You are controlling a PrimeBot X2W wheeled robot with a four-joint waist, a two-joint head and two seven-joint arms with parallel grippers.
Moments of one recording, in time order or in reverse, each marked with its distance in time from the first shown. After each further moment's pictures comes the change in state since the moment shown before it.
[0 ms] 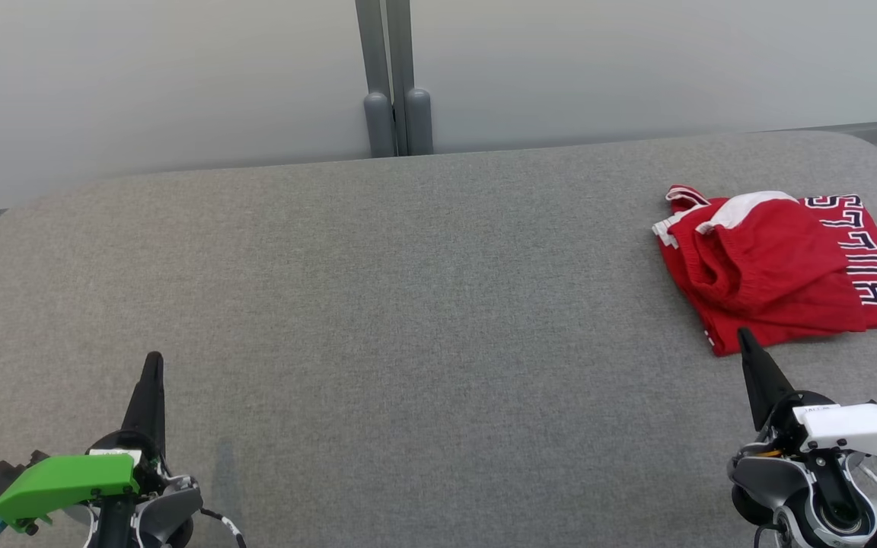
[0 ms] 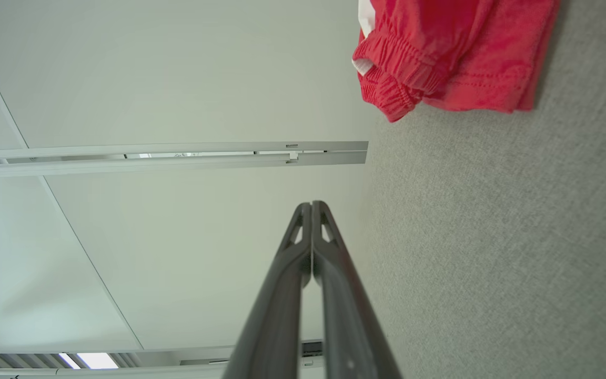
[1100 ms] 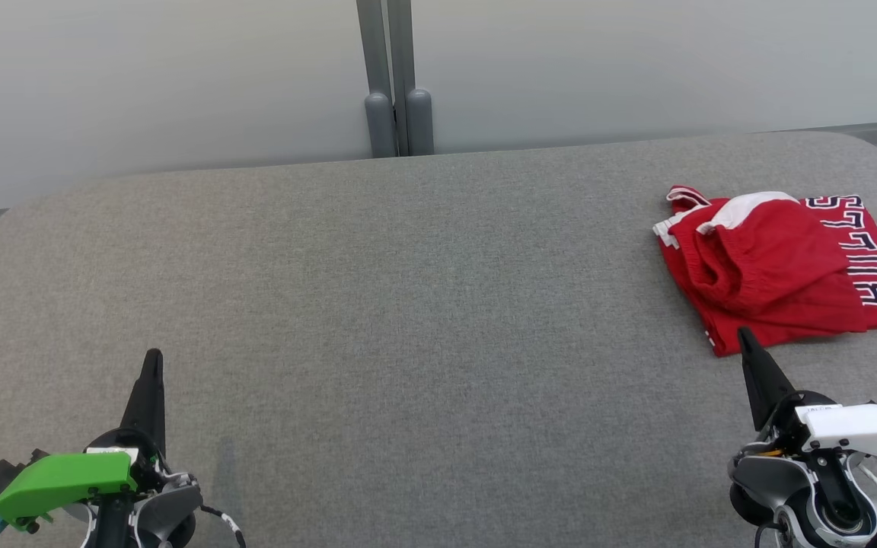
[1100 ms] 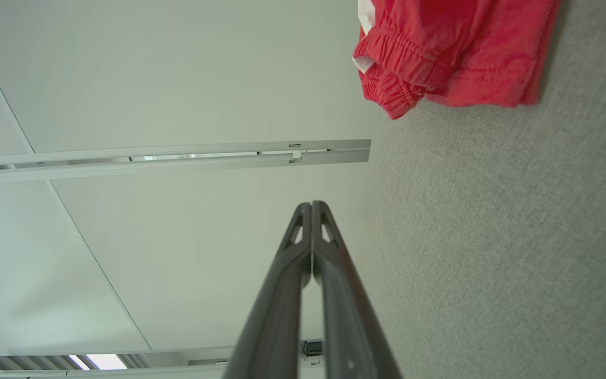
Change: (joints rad) left arm -0.005 -0.001 0.003 -0.001 -0.035 -0.001 0.008; right arm -0.001 0.004 -0.006 0.001 0.025 0.000 0.009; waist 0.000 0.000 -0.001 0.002
